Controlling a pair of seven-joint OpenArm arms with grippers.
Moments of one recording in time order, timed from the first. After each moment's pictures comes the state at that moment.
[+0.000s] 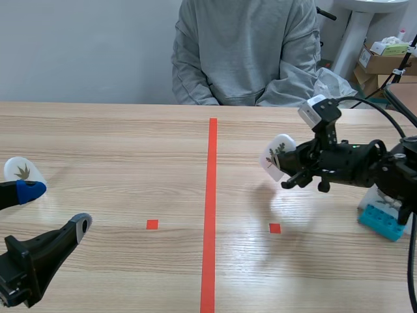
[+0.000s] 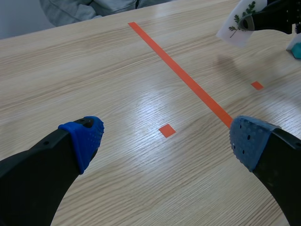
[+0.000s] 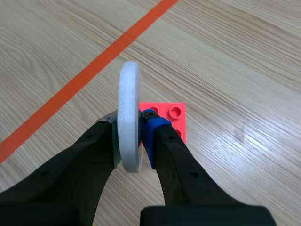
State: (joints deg) left arm 39.3 -23.7 -13.0 103.4 -14.1 -36.7 -11.4; right arm 15.7 21.1 -10.2 53.6 11.2 42.8 0.9
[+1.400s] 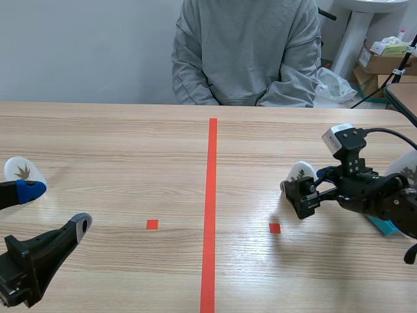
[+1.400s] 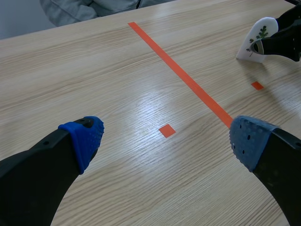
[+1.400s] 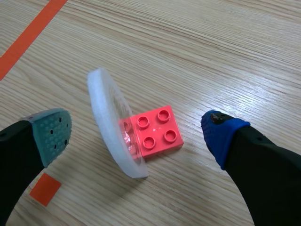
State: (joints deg) left arm 39.3 -23.7 -13.0 103.4 -14.0 -36.7 -11.4; right arm 9.1 20.9 -6.9 53.6 12.0 32.4 0.7
